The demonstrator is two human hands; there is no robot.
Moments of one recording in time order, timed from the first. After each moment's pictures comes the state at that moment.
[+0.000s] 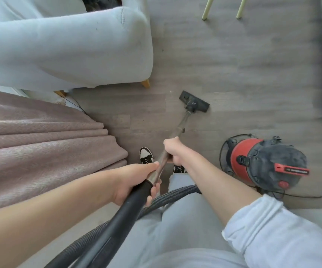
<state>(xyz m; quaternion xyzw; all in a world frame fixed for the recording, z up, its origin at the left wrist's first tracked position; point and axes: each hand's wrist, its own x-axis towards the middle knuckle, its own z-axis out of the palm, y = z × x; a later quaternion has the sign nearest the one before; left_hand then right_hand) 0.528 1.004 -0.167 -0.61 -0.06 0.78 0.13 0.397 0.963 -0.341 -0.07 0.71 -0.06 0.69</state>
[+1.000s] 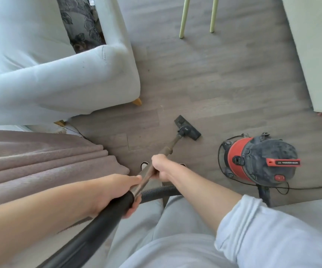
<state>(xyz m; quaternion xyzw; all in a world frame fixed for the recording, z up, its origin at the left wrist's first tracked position) 0.520 0.988 -0.095 -0.69 0.05 0.69 0.19 0.406 0.983 -0.295 0.05 0.66 -0.11 0.74</state>
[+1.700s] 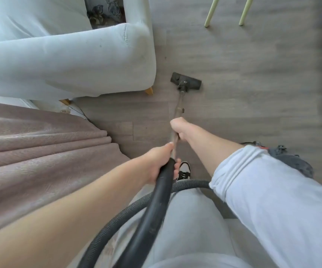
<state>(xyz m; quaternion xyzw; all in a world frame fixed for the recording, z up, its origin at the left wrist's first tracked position) 0.470 0.932 -0.188 -0.65 -0.03 0.76 0.00 0.384 0.846 -0.339 -0.15 0.75 -0.06 0.65</state>
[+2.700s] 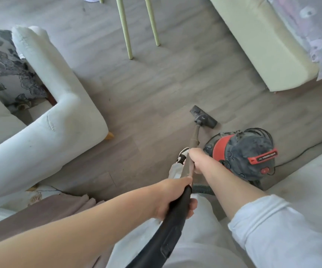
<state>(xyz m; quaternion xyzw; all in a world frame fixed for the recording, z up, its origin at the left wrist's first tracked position) 0.348 0.874 -0.149 -0.54 0.16 0.77 0.29 0.198 0.885 -0.317 0.14 0.79 -0.22 0.55</state>
